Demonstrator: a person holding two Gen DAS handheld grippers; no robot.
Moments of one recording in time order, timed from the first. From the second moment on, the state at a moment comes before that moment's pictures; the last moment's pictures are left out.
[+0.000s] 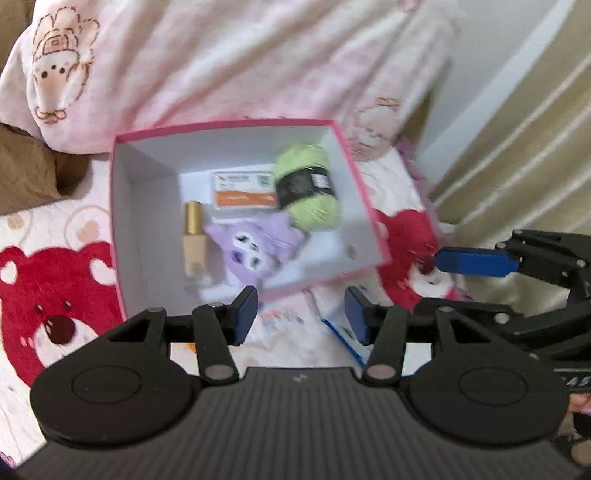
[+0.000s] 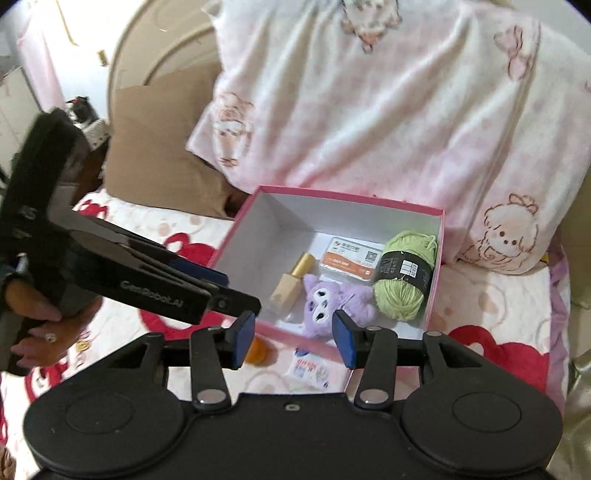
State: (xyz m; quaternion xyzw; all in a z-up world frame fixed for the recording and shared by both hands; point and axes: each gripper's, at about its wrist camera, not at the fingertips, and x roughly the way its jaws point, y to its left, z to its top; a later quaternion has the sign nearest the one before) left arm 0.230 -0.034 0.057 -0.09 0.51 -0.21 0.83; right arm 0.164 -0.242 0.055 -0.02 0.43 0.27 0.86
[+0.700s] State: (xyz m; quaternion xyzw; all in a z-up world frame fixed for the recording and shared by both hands) left arm 0.138 -0.076 -0.003 -0.07 0.50 -0.27 0.82; right arm 0.055 -0.351 -0.052 0.21 0.47 0.20 0.83
